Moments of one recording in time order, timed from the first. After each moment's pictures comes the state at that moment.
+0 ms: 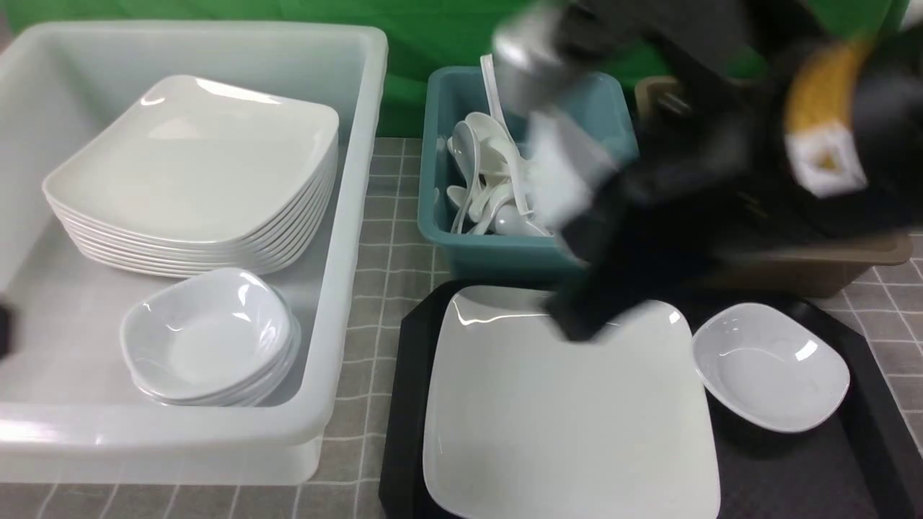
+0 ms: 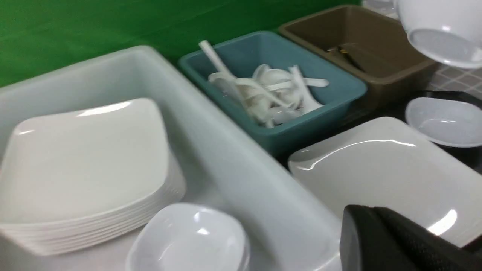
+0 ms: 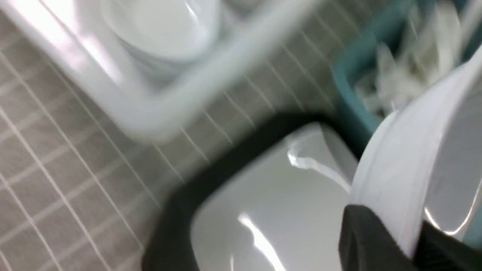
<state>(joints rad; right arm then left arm) 1.06 1.44 -1.59 -0.29 0.90 0.08 -0.48 0.35 -0.78 0.07 0.82 0.04</state>
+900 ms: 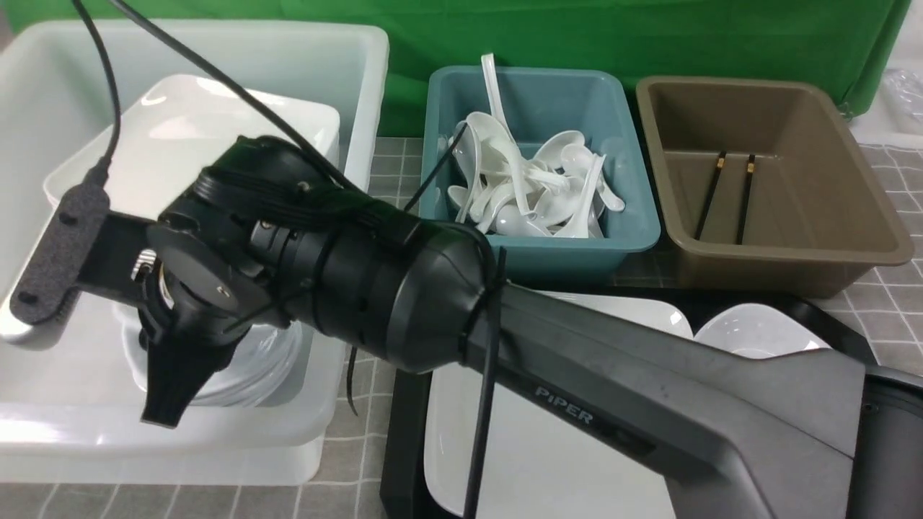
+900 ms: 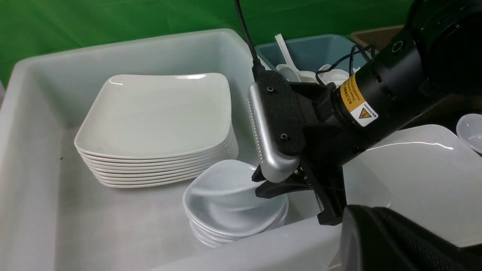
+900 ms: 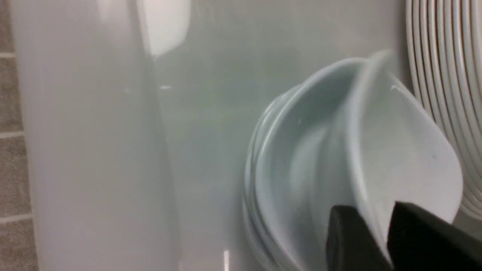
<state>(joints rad) 1.08 2.32 -2.27 -0.13 0.80 -0.33 -0.48 0.10 -0.78 0.19 1.03 -0.10</state>
